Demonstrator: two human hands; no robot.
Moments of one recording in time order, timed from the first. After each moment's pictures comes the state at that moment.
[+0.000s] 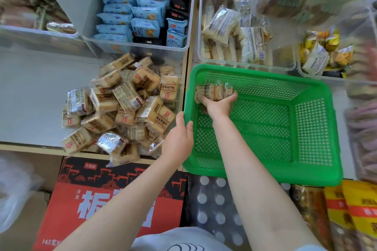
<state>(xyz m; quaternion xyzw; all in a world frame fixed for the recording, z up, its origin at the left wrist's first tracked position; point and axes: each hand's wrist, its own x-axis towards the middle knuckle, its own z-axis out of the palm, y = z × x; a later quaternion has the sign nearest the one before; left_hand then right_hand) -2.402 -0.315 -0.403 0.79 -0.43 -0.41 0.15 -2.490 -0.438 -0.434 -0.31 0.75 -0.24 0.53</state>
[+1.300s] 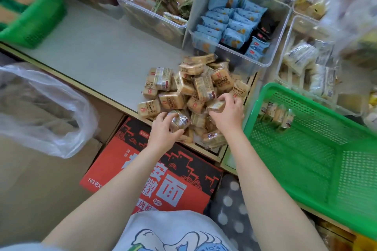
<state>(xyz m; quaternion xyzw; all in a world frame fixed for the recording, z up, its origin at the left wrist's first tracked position) -2.235 -0.186 -0.435 0.84 -0.30 -0.37 0.24 -2.367 -0.349 -0.400 -0.75 0.59 -0.04 0.30</state>
